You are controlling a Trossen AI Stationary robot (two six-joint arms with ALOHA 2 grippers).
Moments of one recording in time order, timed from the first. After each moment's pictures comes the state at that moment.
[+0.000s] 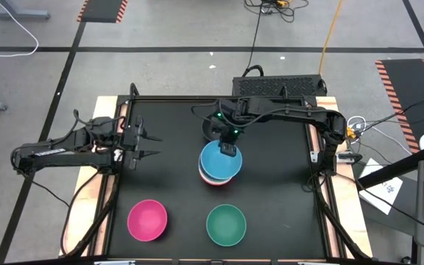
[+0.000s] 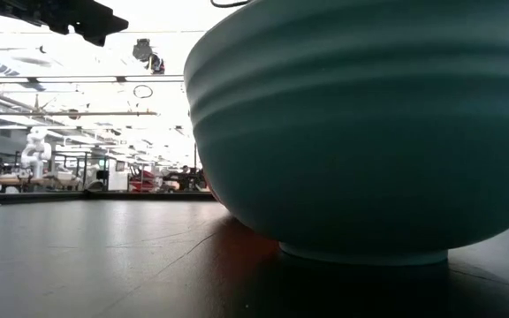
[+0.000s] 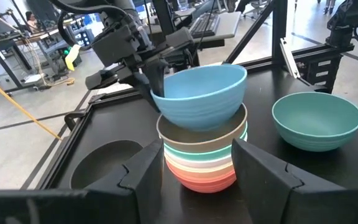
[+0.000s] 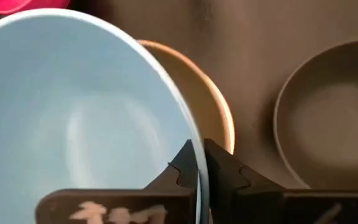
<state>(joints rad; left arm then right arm) 0.20 0.47 0.54 -0.28 0.26 0.26 -0.22 1.86 1.72 -1.00 -0.32 -0.01</state>
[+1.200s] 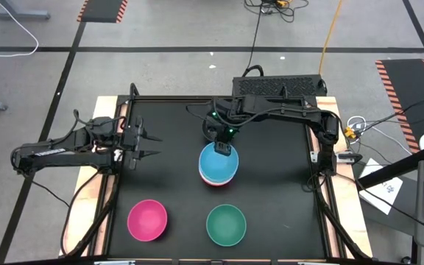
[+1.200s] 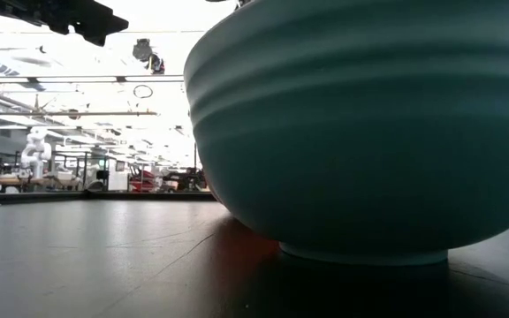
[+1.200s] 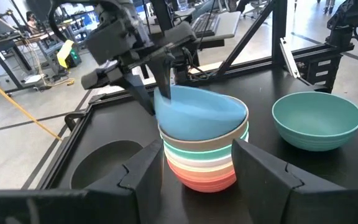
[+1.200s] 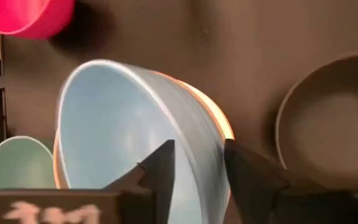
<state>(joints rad) 0.20 0.47 0.54 -0.28 0.26 0.27 -0.21 1.93 1.85 -1.05 -0.32 0.04</state>
